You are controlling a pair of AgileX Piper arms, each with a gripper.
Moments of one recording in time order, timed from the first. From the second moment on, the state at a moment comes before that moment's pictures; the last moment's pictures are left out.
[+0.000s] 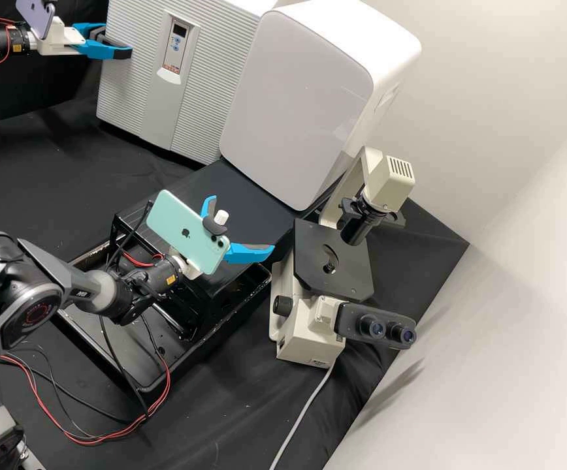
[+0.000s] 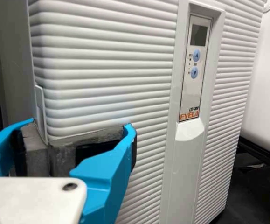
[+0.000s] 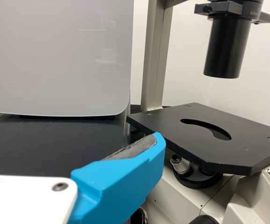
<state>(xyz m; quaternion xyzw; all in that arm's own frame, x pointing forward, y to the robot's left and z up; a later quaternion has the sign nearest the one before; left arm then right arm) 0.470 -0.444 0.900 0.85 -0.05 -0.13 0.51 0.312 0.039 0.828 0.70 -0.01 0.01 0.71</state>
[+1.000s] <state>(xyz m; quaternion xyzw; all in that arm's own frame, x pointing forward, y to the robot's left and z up) 0.460 -0.443 0.898 0.84 -0.05 -0.12 0.53 0.312 0.039 0.828 0.70 -0.01 0.01 0.71</state>
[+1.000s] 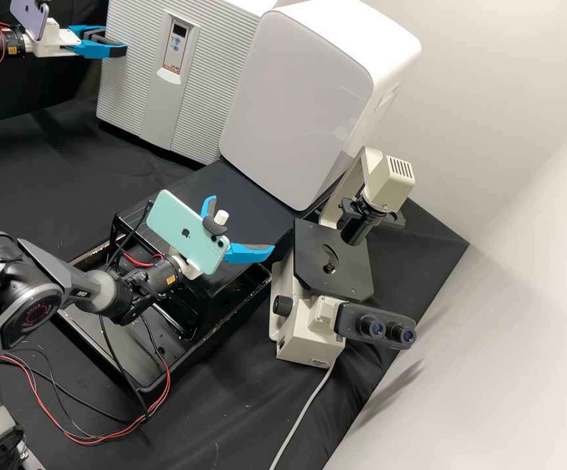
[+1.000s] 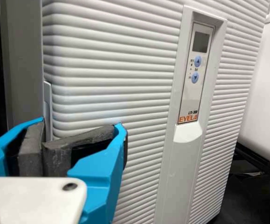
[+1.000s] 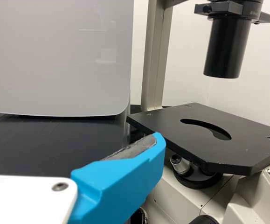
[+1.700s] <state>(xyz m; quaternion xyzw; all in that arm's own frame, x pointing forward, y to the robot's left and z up) 0.458 -0.445 0.900 0.84 -0.05 -0.13 0.52 0.312 0.039 0.828 0.70 -0.01 0.01 0.71</state>
